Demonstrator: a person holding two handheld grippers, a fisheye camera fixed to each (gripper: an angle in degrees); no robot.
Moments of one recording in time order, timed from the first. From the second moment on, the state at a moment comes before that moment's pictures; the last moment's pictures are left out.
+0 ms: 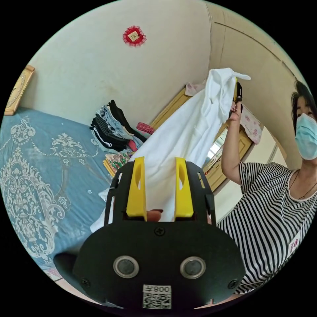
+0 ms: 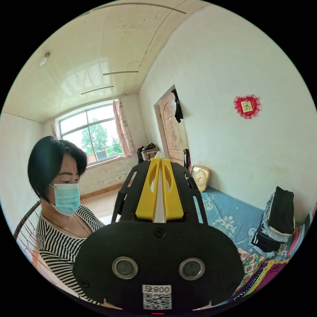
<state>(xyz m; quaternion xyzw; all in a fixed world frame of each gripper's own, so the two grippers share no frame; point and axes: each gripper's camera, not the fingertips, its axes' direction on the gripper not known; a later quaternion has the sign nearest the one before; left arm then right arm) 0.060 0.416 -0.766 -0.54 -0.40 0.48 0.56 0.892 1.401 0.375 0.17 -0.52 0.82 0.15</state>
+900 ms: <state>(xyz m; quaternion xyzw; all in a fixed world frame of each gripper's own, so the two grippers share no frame) 0.258 0.579 -0.801 -0.54 -0.44 0.53 0.49 0.958 1.341 0.410 0.15 -0.54 0.82 0.15</state>
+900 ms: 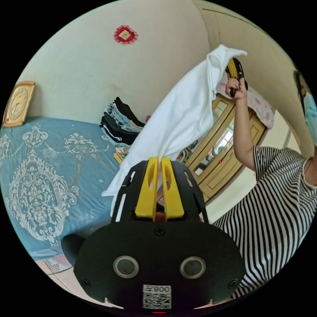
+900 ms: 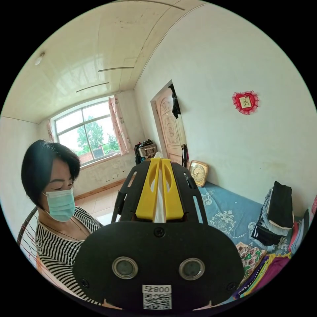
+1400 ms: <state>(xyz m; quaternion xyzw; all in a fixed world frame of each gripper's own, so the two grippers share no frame) 0.551 0.652 -0.787 -0.35 -0.37 0.71 0.49 0.910 1.313 0.381 0.15 -0.52 0.84 0.10</state>
